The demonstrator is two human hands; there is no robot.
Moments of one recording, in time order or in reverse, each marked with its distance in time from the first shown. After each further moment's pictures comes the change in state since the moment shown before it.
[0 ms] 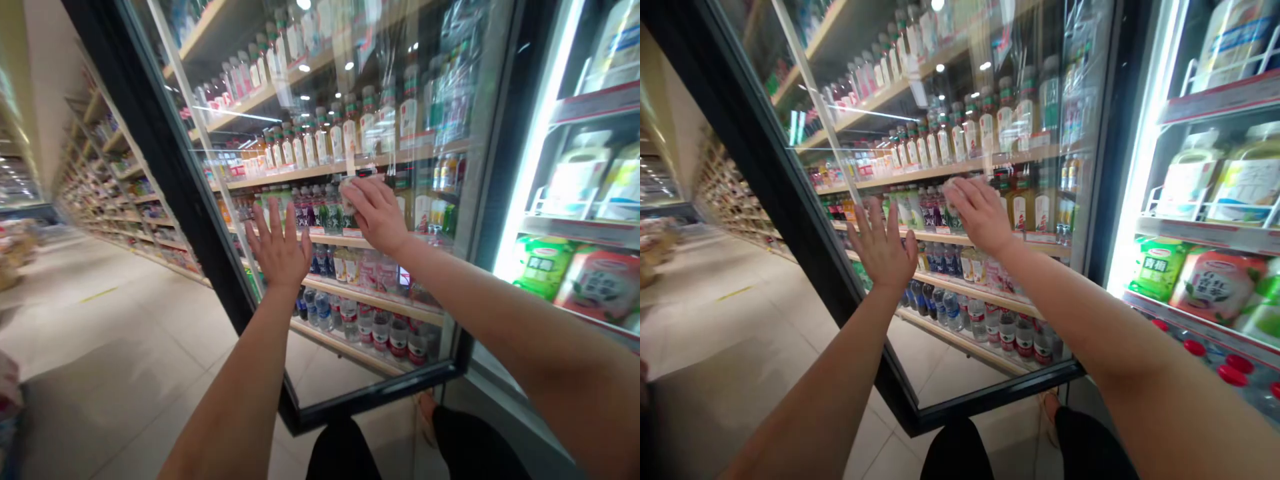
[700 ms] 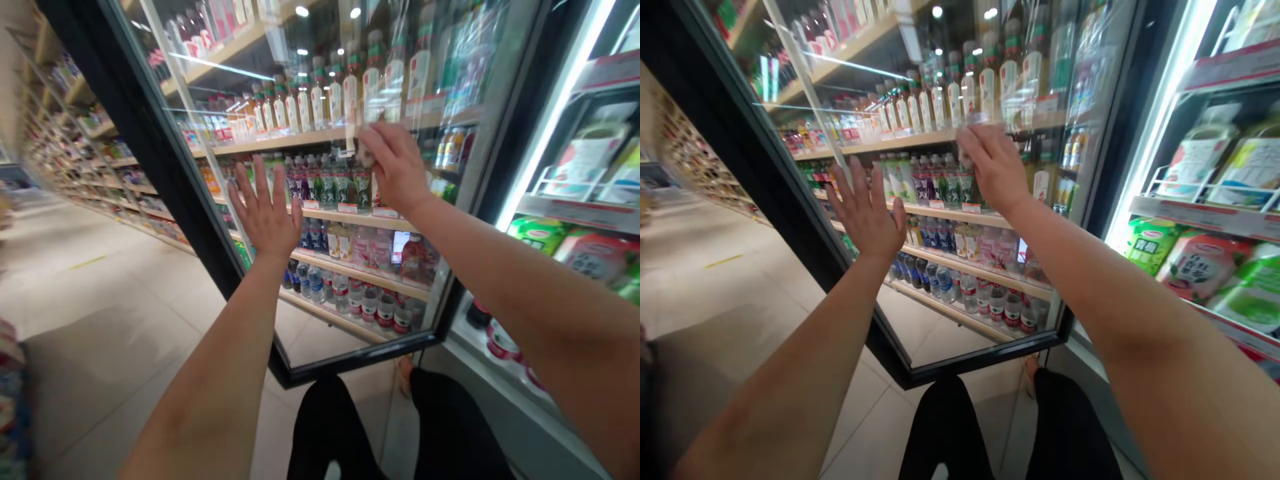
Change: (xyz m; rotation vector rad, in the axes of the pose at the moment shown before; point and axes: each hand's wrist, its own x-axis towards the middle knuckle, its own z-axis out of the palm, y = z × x) left_hand 0.002 0.005 -0.006 -0.166 -0.063 -0.064; right_hand -0.006 0.040 -0.017 0.003 -0.118 0.006
